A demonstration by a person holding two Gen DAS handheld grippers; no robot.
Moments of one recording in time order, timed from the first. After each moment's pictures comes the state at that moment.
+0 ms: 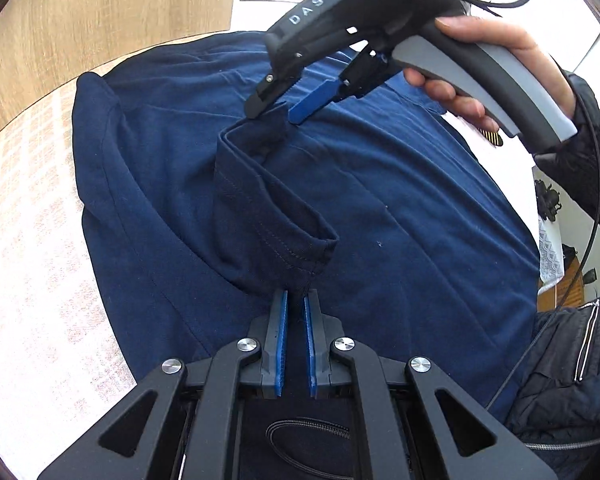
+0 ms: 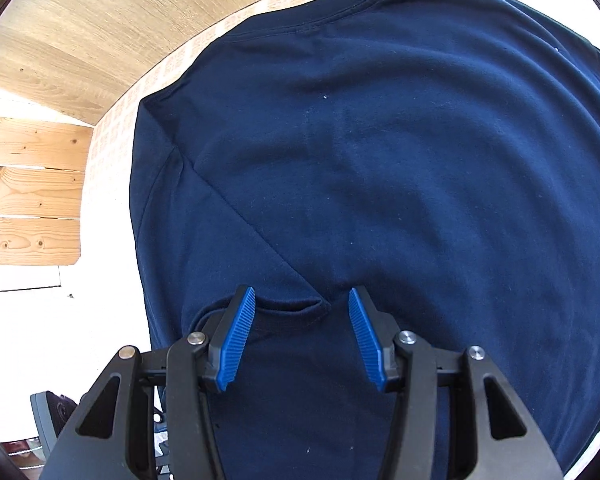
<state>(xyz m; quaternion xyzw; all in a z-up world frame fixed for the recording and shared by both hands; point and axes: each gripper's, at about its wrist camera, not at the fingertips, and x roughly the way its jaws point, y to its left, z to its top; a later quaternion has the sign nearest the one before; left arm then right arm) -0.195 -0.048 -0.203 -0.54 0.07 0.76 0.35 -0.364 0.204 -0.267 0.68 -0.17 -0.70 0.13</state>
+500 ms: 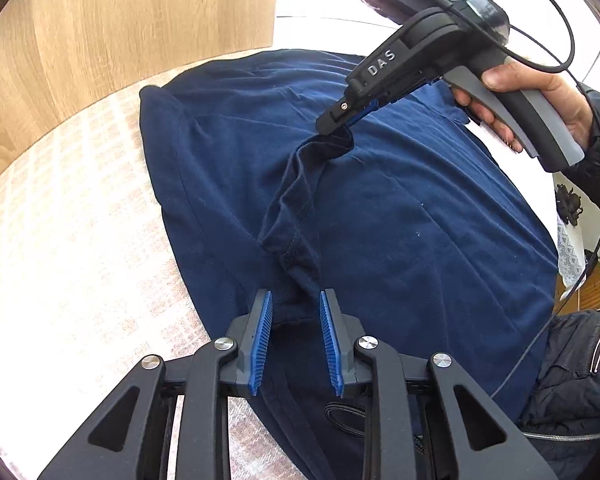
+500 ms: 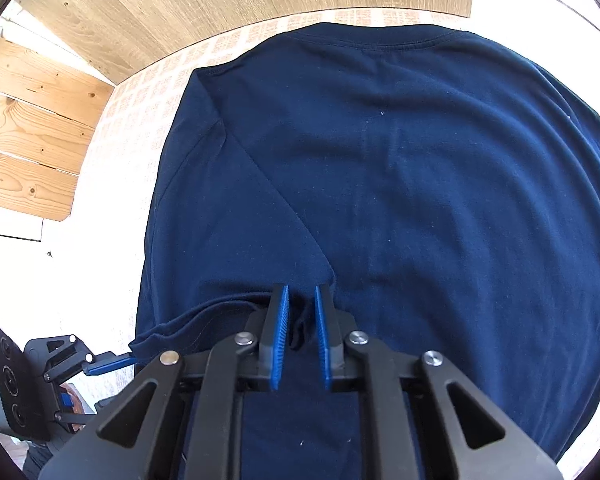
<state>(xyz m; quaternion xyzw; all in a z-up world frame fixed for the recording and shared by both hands) -0.191 -0.082 -0.181 -0.51 0.09 0.79 0.32 -0.340 0.172 -0.243 0.66 -0.06 -0.74 0.15</state>
